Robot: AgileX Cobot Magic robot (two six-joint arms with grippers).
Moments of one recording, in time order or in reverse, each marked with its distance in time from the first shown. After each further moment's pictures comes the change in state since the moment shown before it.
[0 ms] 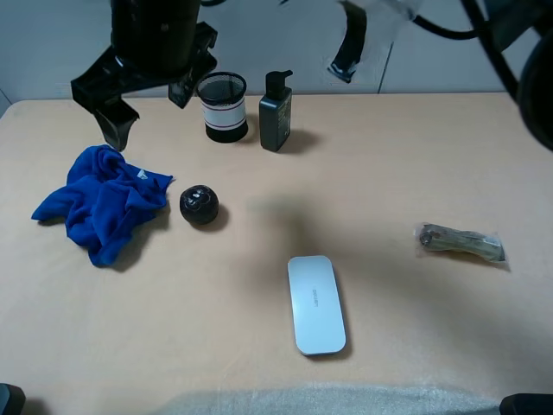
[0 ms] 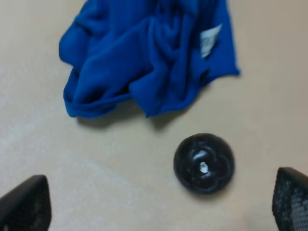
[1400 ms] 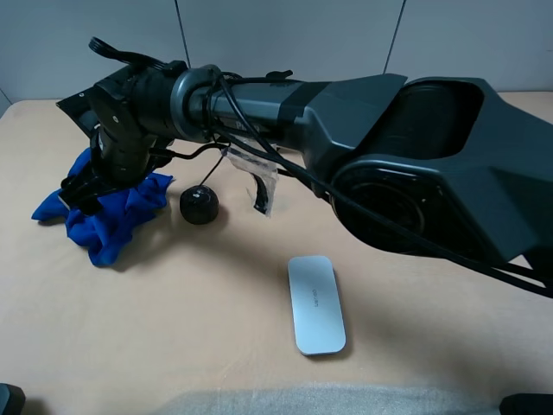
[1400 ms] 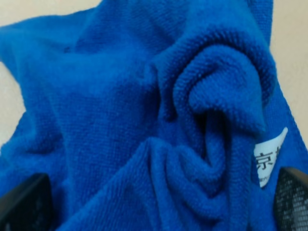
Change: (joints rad) left arm 0.000 0.000 0.000 0.000 0.000 0.000; right arm 0.110 0.336 0.007 -0.153 -0.558 0.258
